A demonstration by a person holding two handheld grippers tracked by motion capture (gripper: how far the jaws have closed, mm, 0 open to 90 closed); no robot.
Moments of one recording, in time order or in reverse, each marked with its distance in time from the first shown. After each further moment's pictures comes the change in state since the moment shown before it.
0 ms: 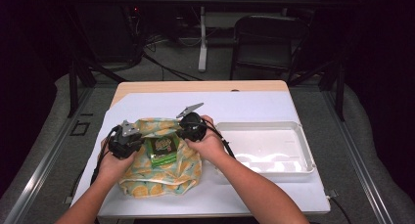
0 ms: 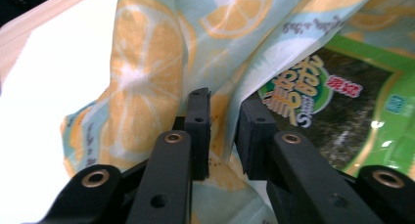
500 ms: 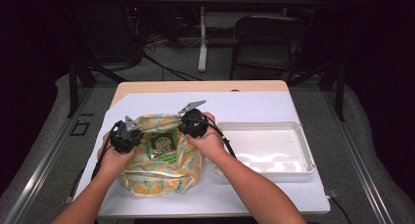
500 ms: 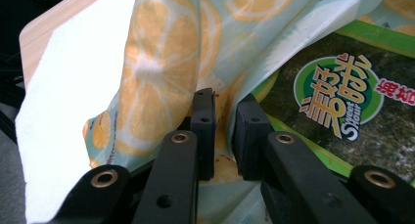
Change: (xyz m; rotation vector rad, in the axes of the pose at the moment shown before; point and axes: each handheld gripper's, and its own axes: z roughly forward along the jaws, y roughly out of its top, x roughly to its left) left arm 0.010 0.006 0.015 0.033 0.037 0.004; right arm -0.008 0.004 -0.001 -0.050 -0.065 0.028
